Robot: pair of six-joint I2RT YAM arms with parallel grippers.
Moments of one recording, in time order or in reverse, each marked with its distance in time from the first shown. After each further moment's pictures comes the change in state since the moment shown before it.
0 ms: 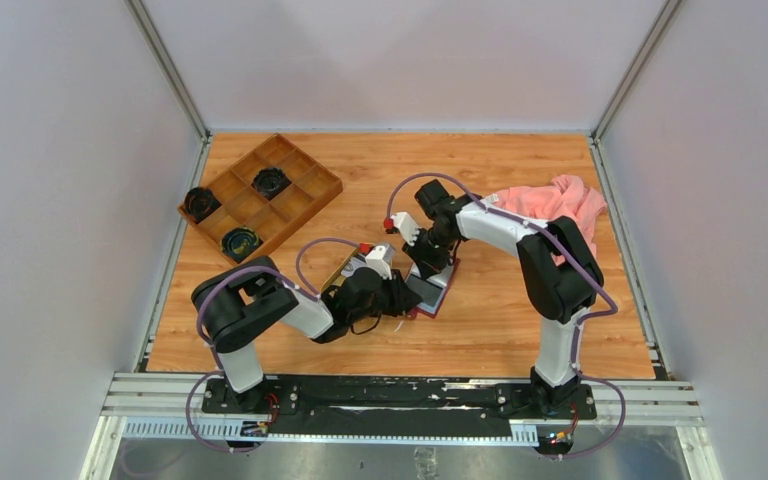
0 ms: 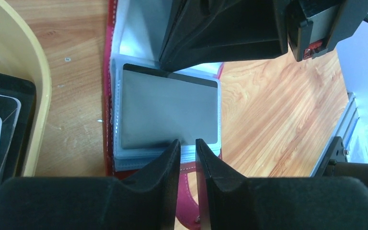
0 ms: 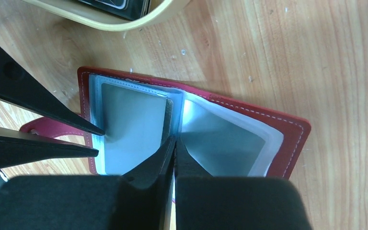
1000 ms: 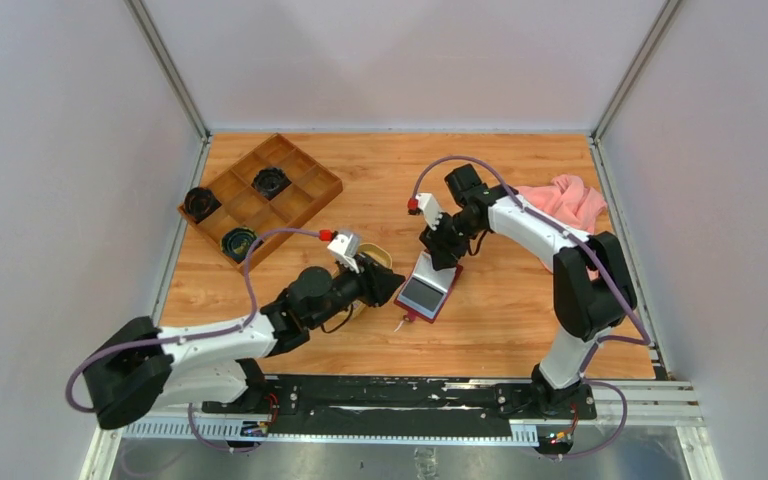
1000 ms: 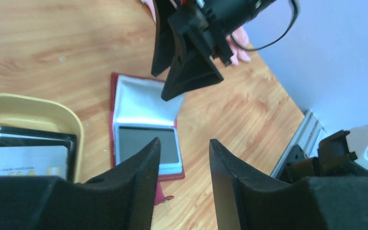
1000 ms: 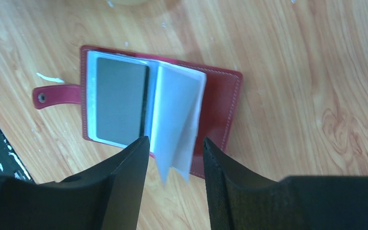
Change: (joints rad) left arm 0.001 -0.577 -0.094 -0.213 -0.035 0.193; right arm -0.108 -0.183 -0.040 -0.032 -0.069 -0.044
